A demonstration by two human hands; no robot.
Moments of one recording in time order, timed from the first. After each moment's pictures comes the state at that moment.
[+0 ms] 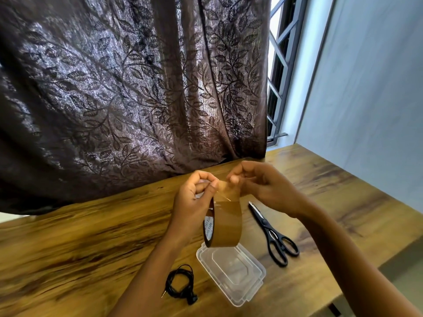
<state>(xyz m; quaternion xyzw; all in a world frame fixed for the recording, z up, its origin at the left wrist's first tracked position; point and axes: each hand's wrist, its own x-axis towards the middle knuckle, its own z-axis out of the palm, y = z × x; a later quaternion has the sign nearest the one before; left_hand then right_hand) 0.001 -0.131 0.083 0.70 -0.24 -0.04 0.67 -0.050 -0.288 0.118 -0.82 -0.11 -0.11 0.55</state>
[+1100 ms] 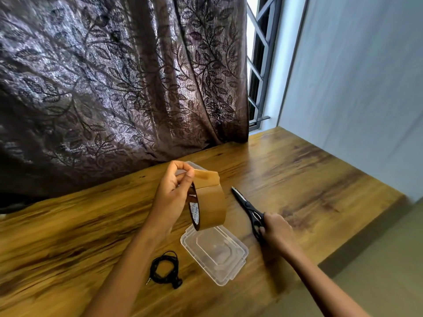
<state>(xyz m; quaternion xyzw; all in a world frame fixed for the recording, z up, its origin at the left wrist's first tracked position) 0.000 -0.138 0.073 0.68 -0.24 -0.08 0.69 -0.085 -0.357 -0.077 -0.94 0.30 -0.01 0.14</state>
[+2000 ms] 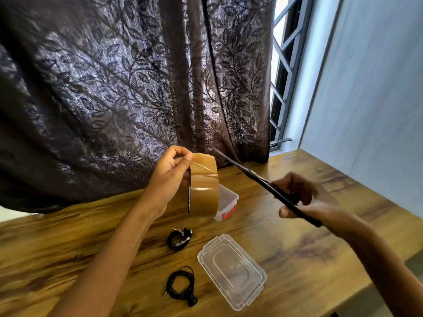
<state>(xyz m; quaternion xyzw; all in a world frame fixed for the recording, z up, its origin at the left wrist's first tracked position) 0.037 -0.108 0.125 0.67 -0.25 -0.03 0.70 -0.099 -0.344 0.107 -0.81 -0.03 -0.11 0.58</state>
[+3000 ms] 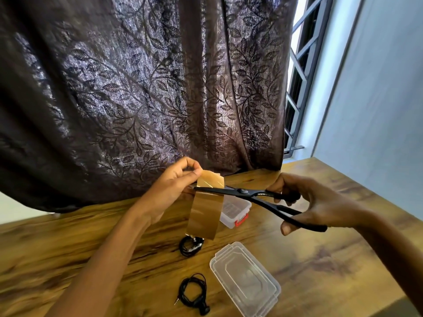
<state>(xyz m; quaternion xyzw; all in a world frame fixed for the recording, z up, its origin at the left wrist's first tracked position) 0.042 -0.071 0.134 0.71 -0.30 -0.13 0.62 -0.073 -0.329 0.138 -0.88 -0.17 -0.03 0.45</state>
